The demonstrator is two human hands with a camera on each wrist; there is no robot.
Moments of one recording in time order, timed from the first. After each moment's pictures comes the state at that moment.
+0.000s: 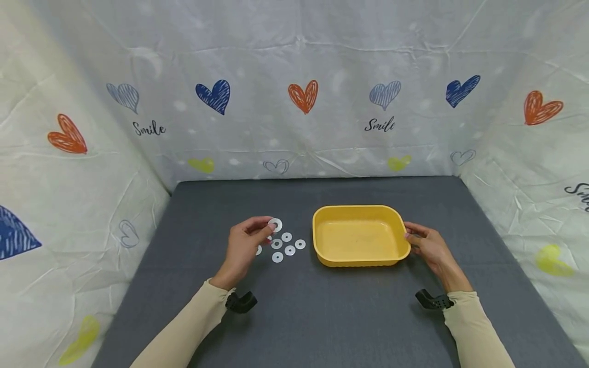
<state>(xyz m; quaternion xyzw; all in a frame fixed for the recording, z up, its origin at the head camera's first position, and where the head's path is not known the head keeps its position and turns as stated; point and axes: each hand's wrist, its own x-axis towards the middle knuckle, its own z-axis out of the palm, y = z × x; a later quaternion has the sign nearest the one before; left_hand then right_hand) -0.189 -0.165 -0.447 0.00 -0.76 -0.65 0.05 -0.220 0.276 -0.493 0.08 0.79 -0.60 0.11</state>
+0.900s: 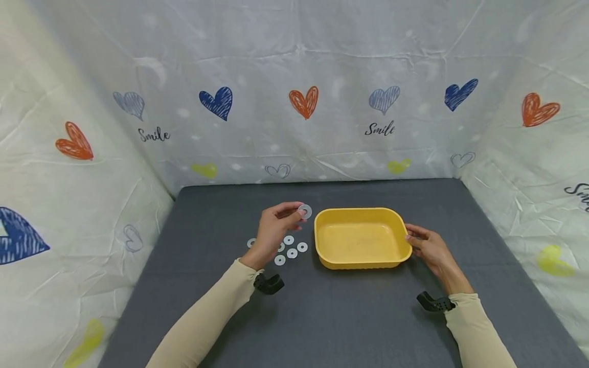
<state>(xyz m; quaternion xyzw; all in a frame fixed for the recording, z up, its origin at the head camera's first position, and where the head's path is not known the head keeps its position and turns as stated) -0.221 -0.115 -0.423 -0.06 -0.73 -0.68 -0.01 -0.219 0.274 -0.493 0.09 0.78 -0.61 0.11</state>
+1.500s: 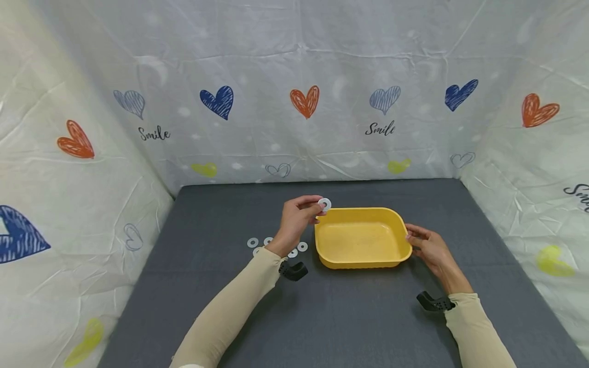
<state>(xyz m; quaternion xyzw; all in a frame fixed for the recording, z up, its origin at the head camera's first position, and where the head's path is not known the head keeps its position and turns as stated) -0.248 -0.069 -0.424 -0.02 -0.70 -0.72 -0.04 -0.217 0.275 -0.494 0.08 0.78 -0.61 0.10</state>
